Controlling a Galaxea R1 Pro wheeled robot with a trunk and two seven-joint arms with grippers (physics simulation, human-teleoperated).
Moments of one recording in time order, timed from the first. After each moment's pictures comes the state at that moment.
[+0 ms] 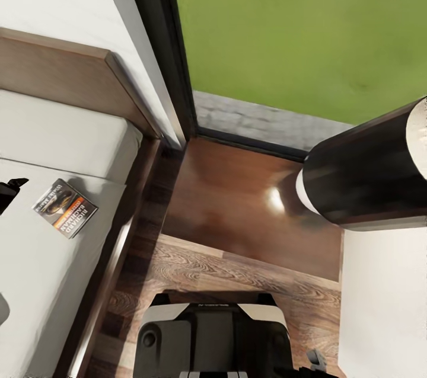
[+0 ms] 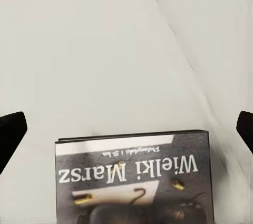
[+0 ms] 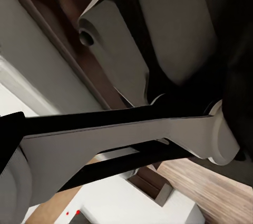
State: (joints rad) left arm -1.00 0.42 0.82 -0.88 0.31 0.70 -0.14; right arm -0.38 -0.23 -0.03 -0.26 -0.24 0.31 1.10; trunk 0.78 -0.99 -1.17
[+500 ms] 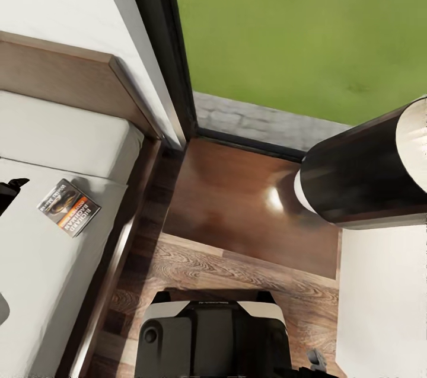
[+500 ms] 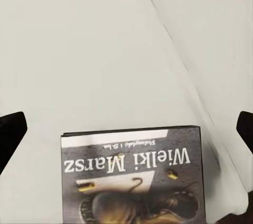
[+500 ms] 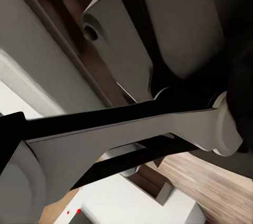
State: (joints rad) left arm -1.00 0.42 0.82 -0.88 0.31 0.70 -0.14; right arm -0.38 -0.23 -0.03 -0.26 -0.24 0.31 1.10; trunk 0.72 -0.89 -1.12
